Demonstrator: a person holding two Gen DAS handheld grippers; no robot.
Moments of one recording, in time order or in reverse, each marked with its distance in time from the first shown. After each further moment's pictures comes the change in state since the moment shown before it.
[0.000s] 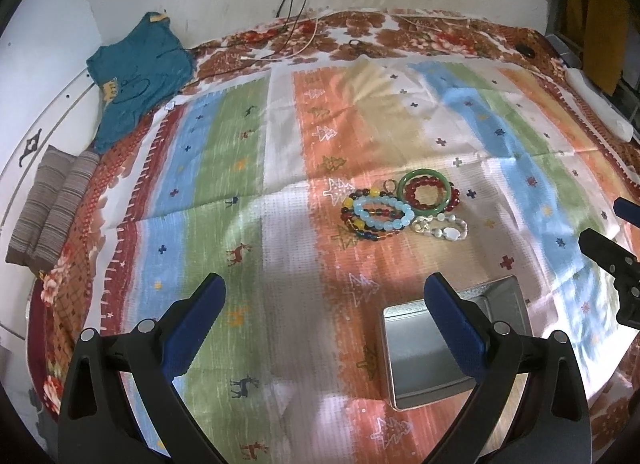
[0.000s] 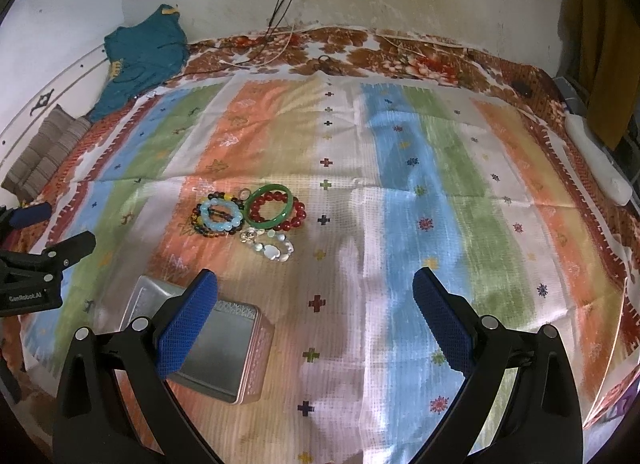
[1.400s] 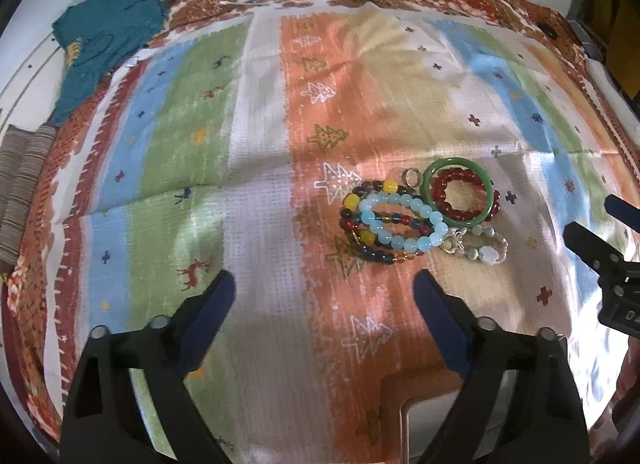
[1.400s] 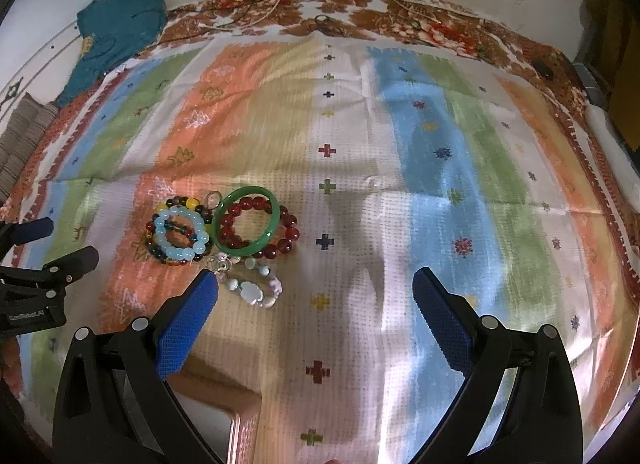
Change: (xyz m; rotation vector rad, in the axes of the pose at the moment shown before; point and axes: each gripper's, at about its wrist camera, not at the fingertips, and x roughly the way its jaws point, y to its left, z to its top) left arm 0.109 0.006 0.039 -0.030 0.175 -0.071; right arm 0.109 0.010 0.042 -0.007 0.132 -0.028
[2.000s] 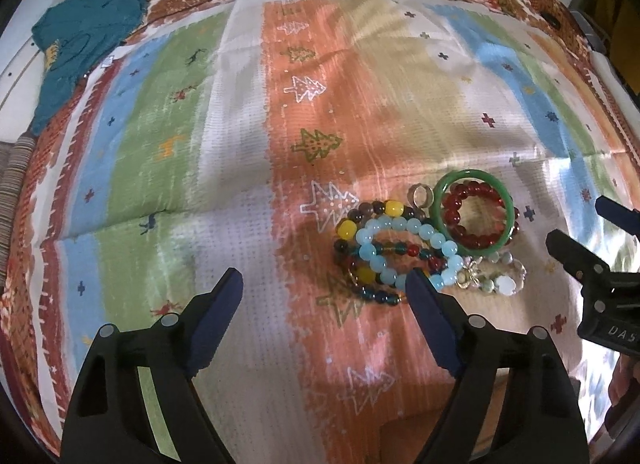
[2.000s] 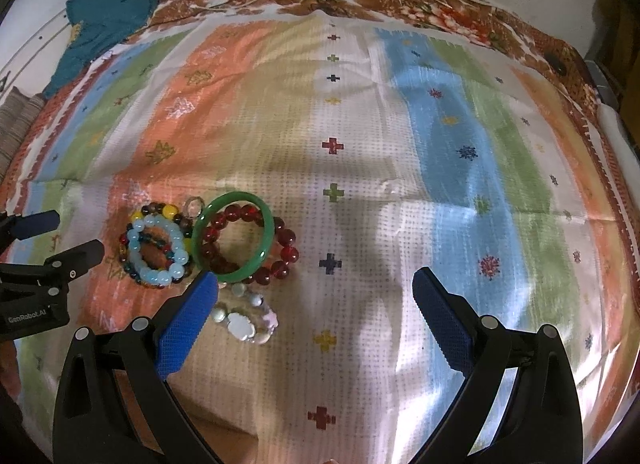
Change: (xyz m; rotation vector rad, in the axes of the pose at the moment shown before) left arm 0.041 -0.004 0.029 0.020 0.042 -0.018; right arm 0.046 0.006 0.018 -0.001 0.067 -0.011
